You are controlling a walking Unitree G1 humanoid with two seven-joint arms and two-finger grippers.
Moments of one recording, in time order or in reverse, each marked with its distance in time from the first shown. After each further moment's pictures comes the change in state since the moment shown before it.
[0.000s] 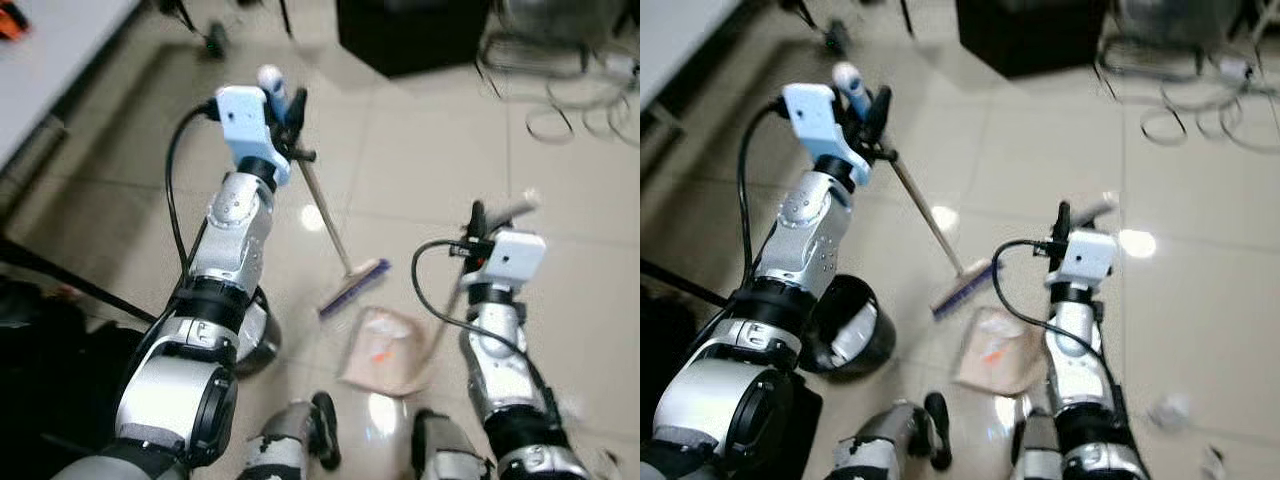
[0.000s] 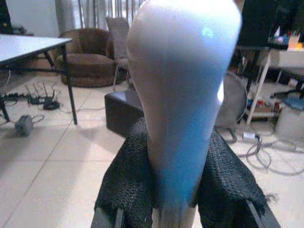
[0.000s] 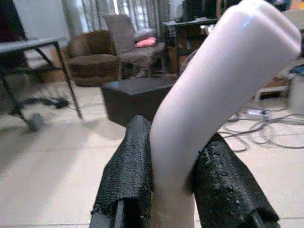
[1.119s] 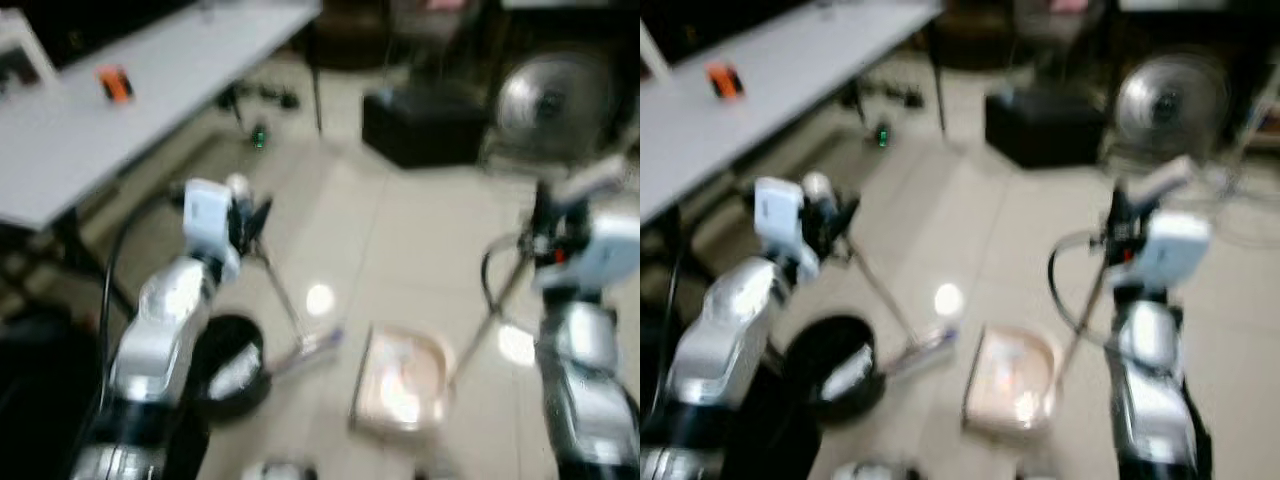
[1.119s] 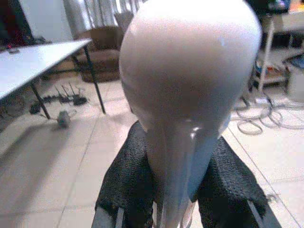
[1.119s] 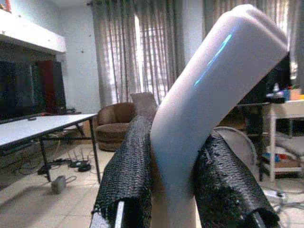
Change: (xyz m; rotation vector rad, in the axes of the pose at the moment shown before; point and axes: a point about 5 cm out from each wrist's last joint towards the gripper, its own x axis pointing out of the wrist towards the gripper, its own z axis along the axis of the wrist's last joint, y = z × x) left arm -0.109 0.037 -0.034 0.124 0.326 -0.036; right arm -0.006 -0.052 0.069 -0.010 -0.052 0.037
